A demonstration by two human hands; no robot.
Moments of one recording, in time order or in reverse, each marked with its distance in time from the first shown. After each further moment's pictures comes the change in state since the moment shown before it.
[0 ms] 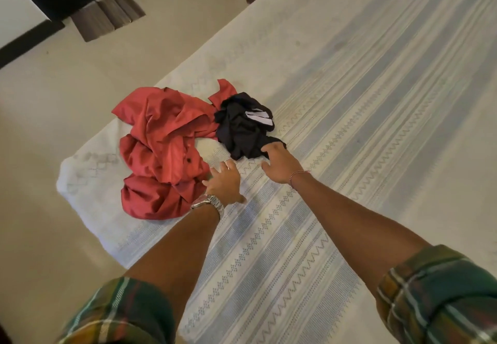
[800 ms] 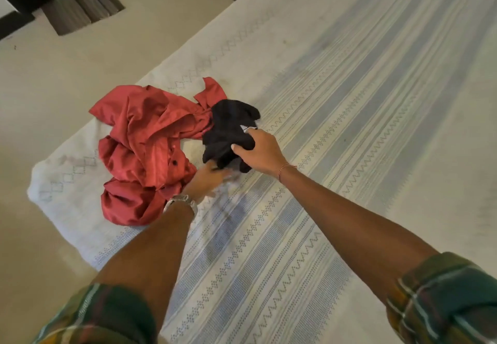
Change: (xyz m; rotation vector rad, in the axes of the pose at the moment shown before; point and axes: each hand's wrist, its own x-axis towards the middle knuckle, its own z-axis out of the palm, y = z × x) left_hand 0.017 -0.029 -0.006 -1.016 -0.098 0.037; right_hand 0.007 -0.038 -0.017 0.324 0.279 -0.088
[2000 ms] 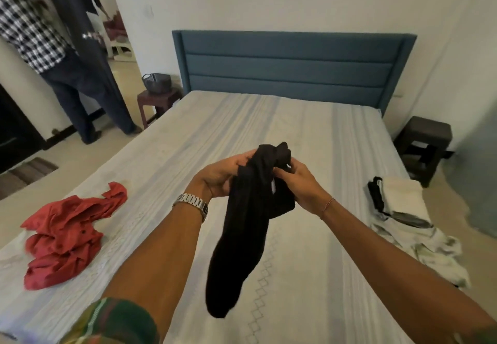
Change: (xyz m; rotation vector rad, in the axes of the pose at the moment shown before) left_hand -0.480 0.252 0.400 -0.087 -0.937 0.560; right_hand -0.601 0.031 -0.414 0.725 0.470 -0.011
